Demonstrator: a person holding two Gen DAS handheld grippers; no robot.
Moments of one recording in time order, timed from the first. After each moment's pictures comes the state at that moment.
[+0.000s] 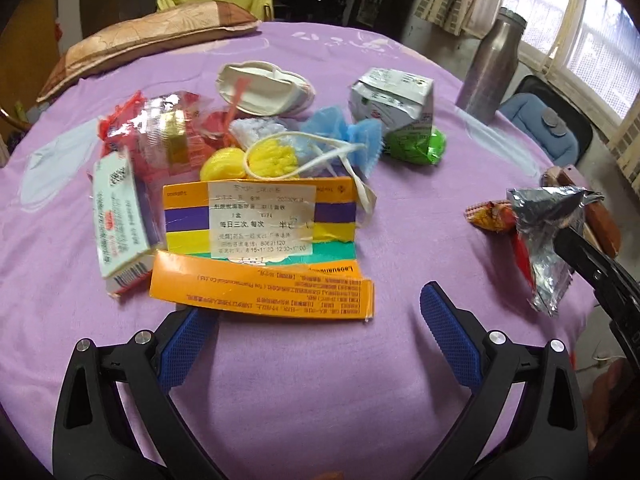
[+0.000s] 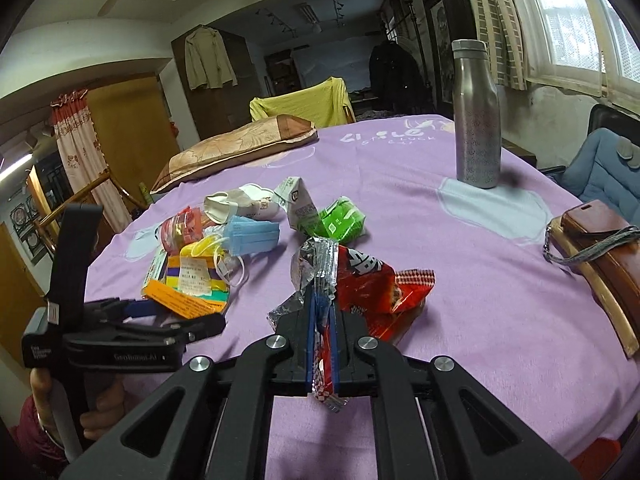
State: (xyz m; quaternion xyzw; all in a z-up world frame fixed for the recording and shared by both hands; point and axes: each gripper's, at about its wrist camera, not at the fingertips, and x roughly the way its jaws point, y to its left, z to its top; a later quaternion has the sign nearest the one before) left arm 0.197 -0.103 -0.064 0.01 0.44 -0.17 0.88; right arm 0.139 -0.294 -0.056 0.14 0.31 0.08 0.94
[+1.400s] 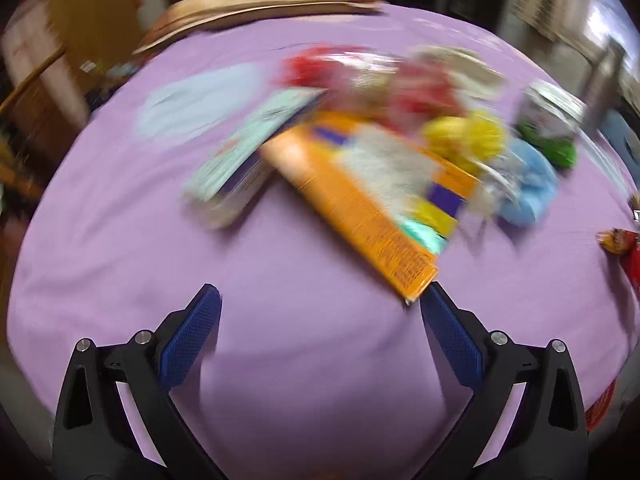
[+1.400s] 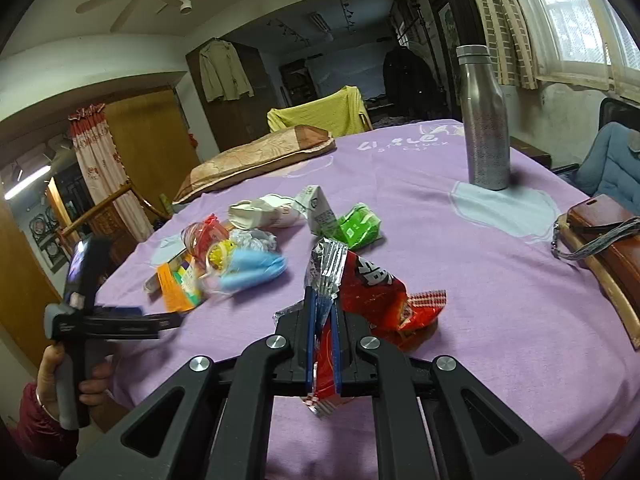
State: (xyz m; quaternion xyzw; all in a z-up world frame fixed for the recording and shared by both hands) left arm 0.188 0.013 -0.075 0.01 0.48 0.00 0.88; right arm 0.121 -0.299 -0.053 0.17 0.29 0.12 0.94
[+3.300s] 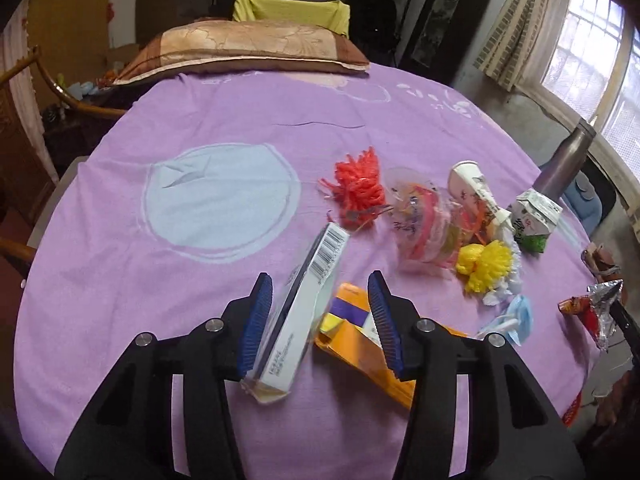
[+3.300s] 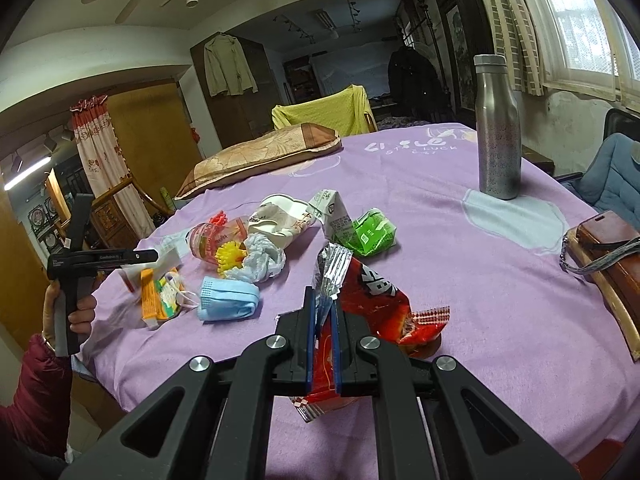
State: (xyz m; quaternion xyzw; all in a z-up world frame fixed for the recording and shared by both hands) left arm 0.259 0.096 -0.032 -0.05 0.42 -0.12 0.90; right arm 0.127 -0.283 -0.040 0.15 0.29 0.11 0.94
